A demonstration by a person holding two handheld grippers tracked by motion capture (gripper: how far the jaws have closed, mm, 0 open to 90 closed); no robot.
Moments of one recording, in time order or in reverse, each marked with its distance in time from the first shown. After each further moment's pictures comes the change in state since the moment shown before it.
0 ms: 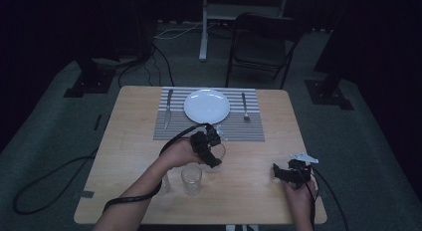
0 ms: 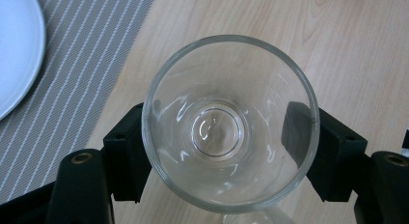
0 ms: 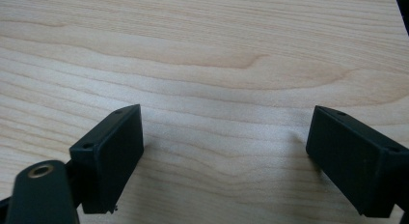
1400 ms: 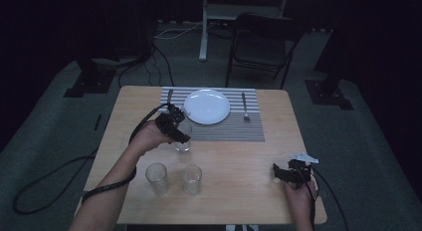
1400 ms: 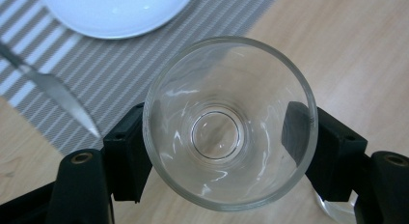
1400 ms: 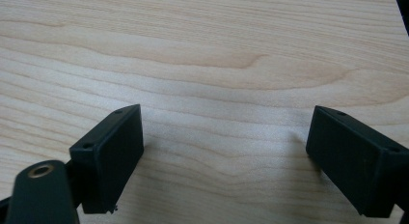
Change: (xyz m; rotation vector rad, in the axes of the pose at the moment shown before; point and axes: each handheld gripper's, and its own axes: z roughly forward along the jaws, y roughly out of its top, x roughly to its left) left arm 0.085 -0.059 -0.037 -0.007 0.152 -0.266; right arm 0.000 0.000 0.000 0.001 0.000 0.000
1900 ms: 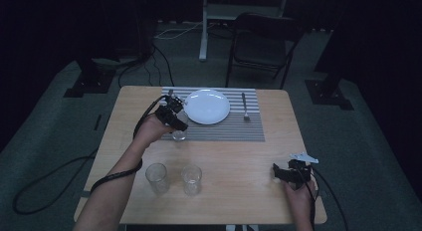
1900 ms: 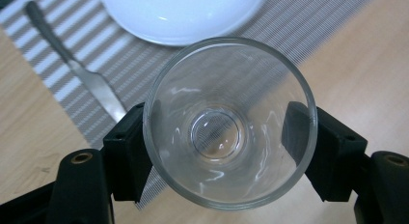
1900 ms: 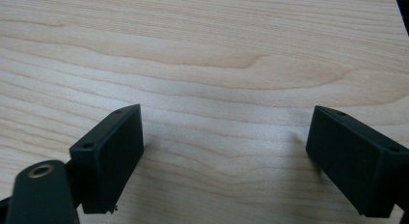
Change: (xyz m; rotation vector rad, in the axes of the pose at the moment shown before) left arm 0.033 0.013 0.023 -0.009 0.110 -0.137; right arm 0.000 0.000 0.000 0.000 0.000 0.000
